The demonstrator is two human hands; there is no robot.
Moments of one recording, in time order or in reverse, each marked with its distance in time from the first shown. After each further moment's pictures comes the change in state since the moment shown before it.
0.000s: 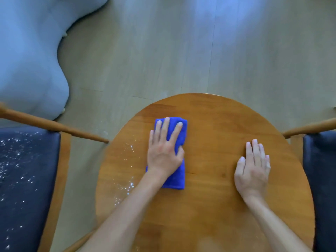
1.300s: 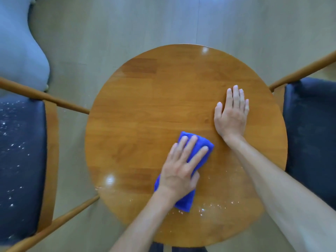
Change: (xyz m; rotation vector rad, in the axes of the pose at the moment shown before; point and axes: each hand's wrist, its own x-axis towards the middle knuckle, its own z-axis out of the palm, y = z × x) left_hand -0.170 0.081 0.009 -0.115 -0.134 0.314; right_hand -0.001 -0.002 -0.006 -0.068 -0.096 -0.029
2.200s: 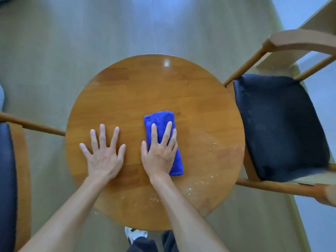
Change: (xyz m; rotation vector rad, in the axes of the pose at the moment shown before) left_hand -0.025 -0.124 -0.052 0.202 -0.231 -0.515; right_hand -0.165 -0.142 -0.001 0.059 0.001 0.175
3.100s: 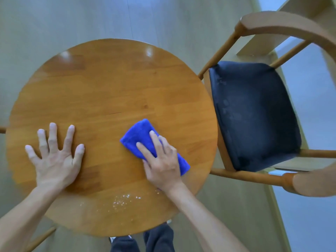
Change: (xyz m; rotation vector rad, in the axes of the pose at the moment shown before) left_hand 0.003 -0.007 0.016 0.061 0.052 -0.029; right_hand -0.008 0.132 -0.035 -0.041 0.091 -0.477
